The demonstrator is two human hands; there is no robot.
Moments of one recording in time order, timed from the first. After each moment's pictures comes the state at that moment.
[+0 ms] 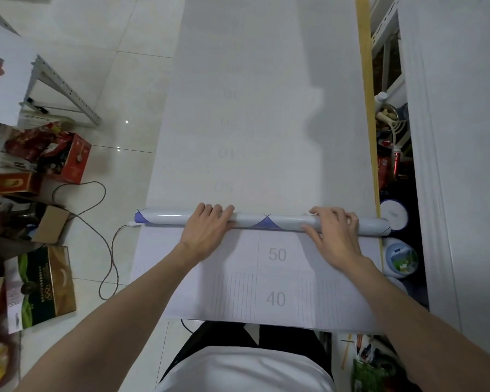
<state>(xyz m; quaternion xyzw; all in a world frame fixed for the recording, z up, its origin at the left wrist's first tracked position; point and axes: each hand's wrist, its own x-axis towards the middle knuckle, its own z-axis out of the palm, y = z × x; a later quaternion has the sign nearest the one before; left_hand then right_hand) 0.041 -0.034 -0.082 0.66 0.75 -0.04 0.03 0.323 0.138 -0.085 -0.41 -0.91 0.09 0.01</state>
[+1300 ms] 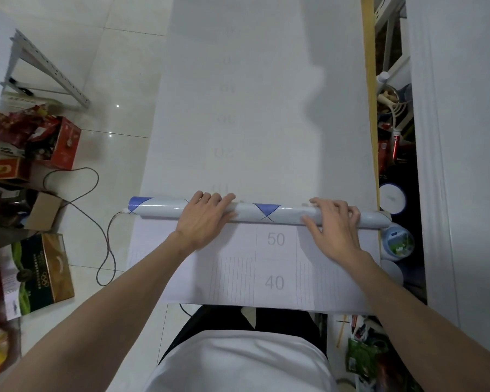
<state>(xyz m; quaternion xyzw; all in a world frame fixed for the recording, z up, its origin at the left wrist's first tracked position) 0.041 -0.042 -0.088 0.67 0.74 0.04 0.04 0.331 0.119 -0.083 -0.45 -0.89 0.12 0.00</state>
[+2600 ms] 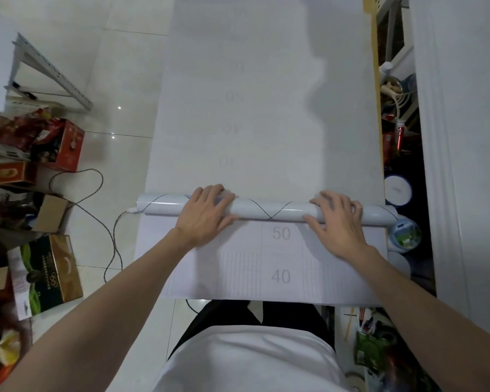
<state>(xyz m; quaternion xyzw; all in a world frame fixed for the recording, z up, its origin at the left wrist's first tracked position) 0.030 -0.052 -0.089 0.70 0.72 0.01 0.04 0.337 0.112 -0.087 -0.41 -0.90 0.10 -0.01</state>
